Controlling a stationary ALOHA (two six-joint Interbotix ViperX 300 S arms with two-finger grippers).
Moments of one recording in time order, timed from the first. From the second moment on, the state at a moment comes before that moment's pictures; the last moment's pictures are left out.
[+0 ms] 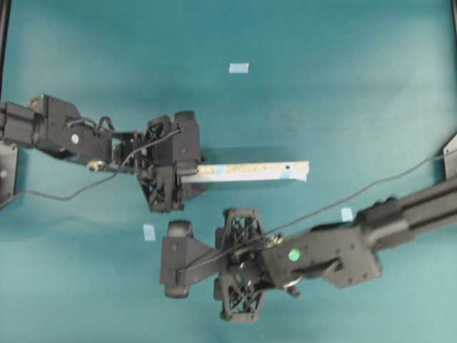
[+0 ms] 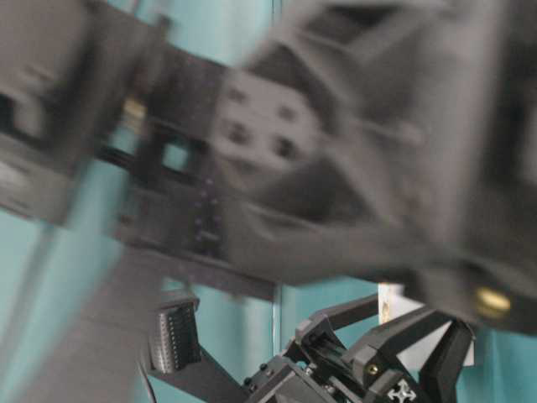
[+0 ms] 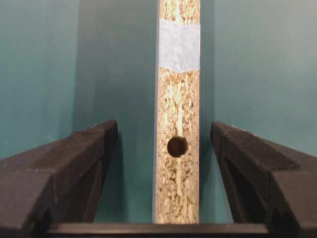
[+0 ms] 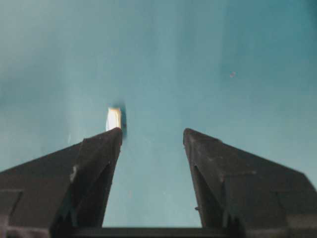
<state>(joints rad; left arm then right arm) 0.01 0.17 0.77 -0.07 -0.14 0.01 0.34 0.38 0.03 -0.16 0.73 0.65</state>
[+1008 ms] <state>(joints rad) 0.01 0.17 0.78 -0.07 -0.16 0.01 0.37 0.46 0.02 -0.16 0.65 0.70</state>
